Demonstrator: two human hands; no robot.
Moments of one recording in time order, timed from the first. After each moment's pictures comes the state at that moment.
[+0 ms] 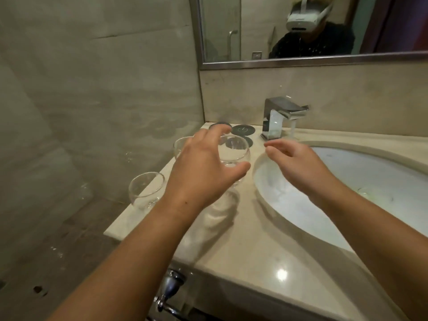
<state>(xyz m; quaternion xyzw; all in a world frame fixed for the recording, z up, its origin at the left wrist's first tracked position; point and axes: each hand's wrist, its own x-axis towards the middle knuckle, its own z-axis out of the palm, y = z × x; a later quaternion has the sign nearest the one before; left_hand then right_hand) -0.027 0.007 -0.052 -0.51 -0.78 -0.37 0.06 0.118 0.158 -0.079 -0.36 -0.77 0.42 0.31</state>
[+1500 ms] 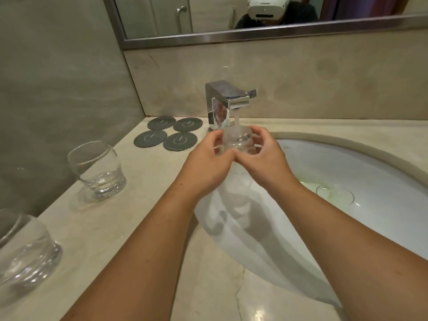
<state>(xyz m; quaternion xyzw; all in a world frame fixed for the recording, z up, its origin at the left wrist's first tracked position) -0.001 0.188 -0.123 -0.47 -0.72 -0.46 -0.21 0.115 0.286 -0.159 -0.36 -0.69 0.46 0.43</state>
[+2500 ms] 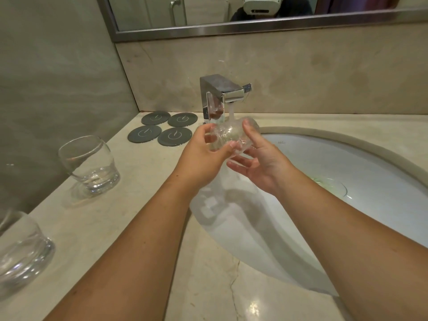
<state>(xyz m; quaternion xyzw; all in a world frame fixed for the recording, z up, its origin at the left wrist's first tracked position) -0.006 0.195 -0.135 -0.46 -0.69 -0.51 -0.23 0.118 0.285 -0.147 -0.33 -0.40 0.78 0.34</state>
